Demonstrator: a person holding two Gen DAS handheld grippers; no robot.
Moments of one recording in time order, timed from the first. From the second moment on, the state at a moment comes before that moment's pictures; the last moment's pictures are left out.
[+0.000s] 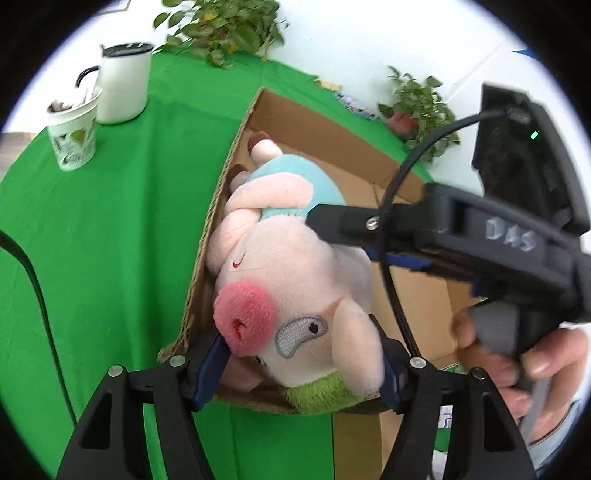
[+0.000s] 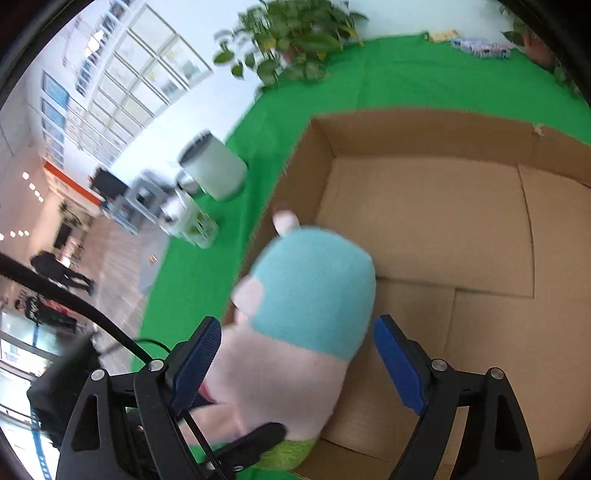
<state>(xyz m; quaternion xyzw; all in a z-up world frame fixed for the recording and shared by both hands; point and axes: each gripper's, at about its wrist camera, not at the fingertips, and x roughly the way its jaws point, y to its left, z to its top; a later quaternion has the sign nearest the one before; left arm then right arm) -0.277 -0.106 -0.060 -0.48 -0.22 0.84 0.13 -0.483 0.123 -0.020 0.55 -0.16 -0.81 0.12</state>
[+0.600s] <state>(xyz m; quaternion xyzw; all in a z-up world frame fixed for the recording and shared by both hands) -0.233 -0.117 -0.040 -0.43 -0.17 0.88 0.10 -0.482 0.113 -0.055 0.56 -0.22 -0.79 0.14</state>
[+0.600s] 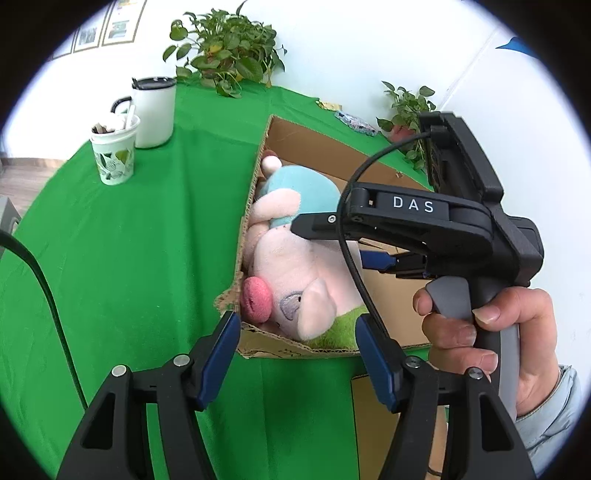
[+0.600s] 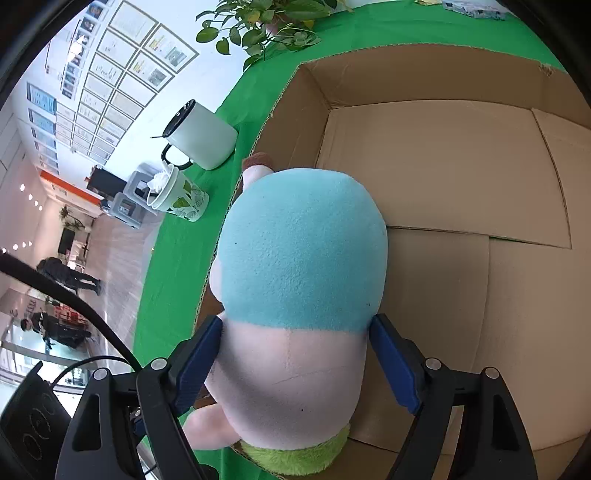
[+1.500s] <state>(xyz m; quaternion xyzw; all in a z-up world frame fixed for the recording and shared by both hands) -0.108 -0.069 0.022 -0.26 -0.06 0.96 0.02 -0.215 0.154 0.075 0.31 0.02 -0.95 -0.06</state>
